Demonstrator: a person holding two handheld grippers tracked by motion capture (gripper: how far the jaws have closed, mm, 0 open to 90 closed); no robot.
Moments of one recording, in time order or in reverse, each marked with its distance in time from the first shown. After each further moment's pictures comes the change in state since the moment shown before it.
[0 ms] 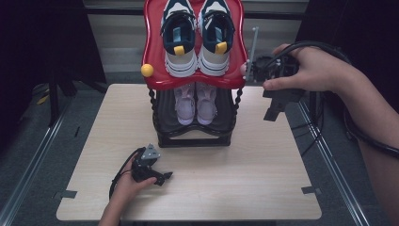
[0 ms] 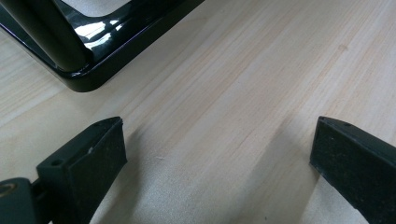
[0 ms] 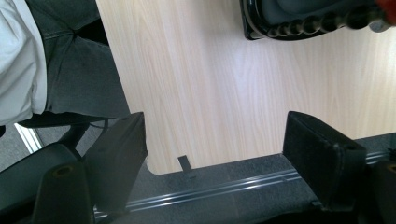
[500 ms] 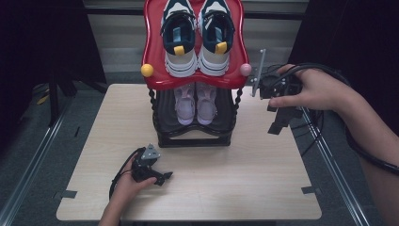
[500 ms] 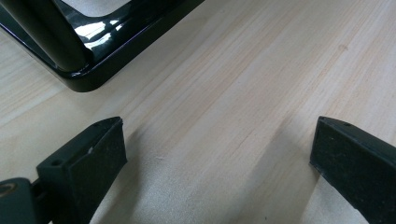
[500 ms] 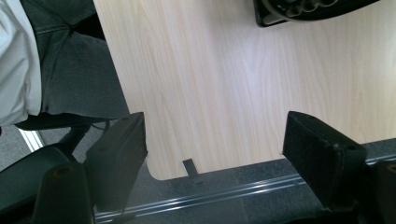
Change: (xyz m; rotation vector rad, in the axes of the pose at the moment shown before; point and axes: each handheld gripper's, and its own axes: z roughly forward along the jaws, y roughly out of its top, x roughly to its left) left arm 0.000 0.000 0.000 0.005 -0.002 0.002; right arm 0.001 -0.021 0.040 -0.002 0.024 0.028
